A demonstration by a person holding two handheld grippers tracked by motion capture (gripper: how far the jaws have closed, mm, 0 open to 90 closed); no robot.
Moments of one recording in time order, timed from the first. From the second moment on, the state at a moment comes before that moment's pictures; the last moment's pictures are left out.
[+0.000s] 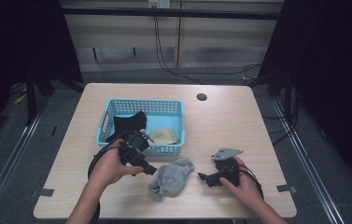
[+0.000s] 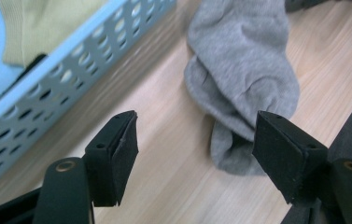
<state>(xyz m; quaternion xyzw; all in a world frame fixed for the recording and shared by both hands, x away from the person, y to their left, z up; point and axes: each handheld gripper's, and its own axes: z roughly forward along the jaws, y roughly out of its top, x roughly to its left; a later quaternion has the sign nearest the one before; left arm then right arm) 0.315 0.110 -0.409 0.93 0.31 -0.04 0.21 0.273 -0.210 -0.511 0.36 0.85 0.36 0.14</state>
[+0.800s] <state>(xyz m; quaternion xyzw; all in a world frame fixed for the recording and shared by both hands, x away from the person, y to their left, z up) 0.326 0.176 -0.438 0.91 0.34 -0.02 0.24 0.273 -0.210 -0.511 0.36 0.85 0.36 0.14</state>
